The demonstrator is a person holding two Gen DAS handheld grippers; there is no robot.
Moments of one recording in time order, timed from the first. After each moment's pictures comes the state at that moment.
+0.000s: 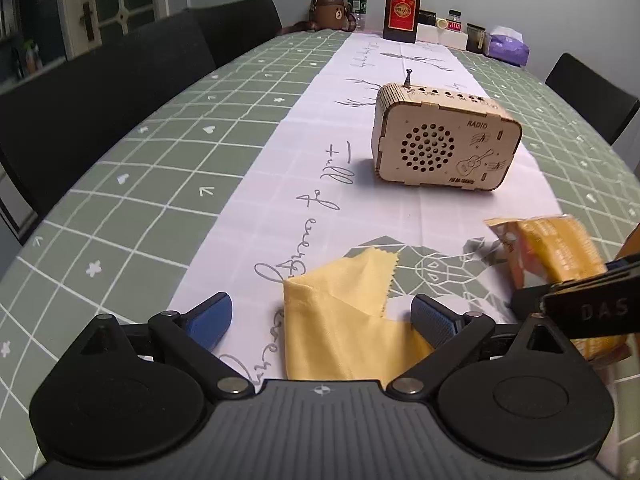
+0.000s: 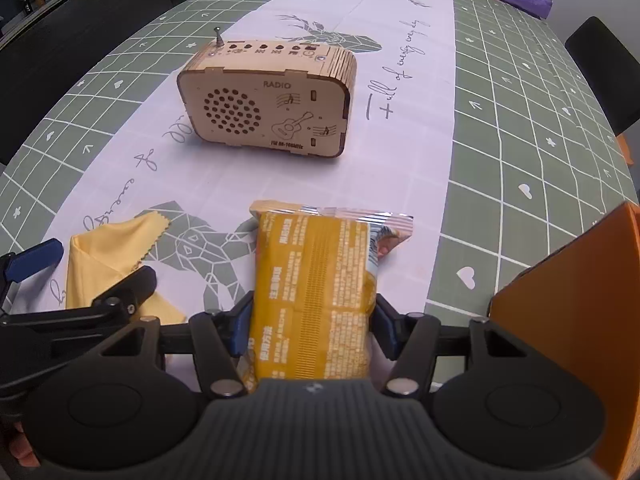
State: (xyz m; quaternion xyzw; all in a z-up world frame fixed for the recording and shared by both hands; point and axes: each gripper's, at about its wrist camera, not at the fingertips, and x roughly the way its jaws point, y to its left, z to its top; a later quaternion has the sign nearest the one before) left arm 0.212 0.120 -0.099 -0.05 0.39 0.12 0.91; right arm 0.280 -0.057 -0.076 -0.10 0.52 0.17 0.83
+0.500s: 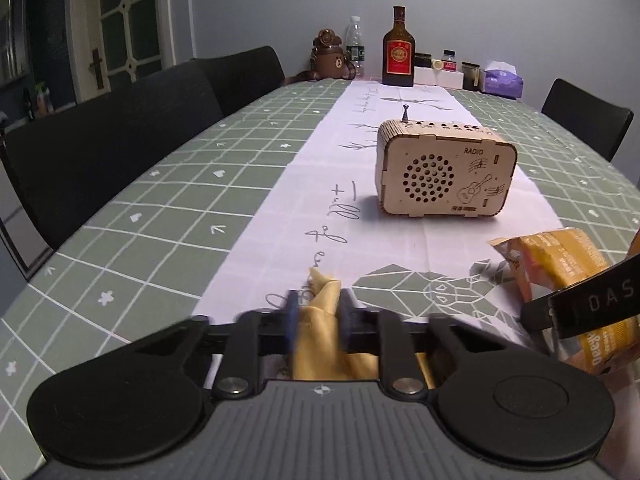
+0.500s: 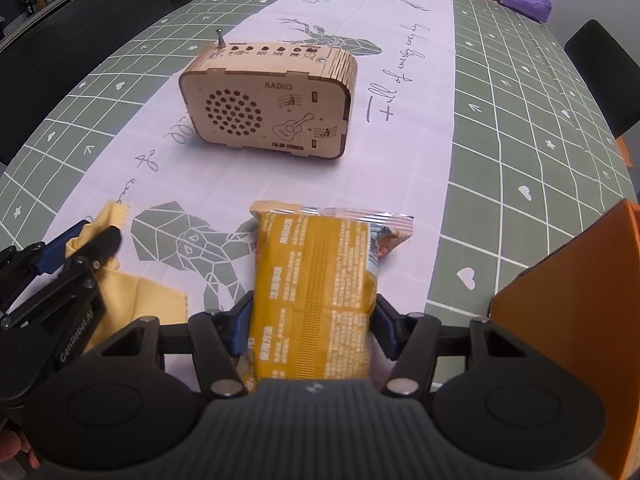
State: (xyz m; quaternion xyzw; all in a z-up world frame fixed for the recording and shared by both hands) left arm 0.199 0.116 -0.102 -0.01 0.32 0.14 0.94; right arm 0.278 -0.057 -0.076 -0.10 0.51 0.17 0.84
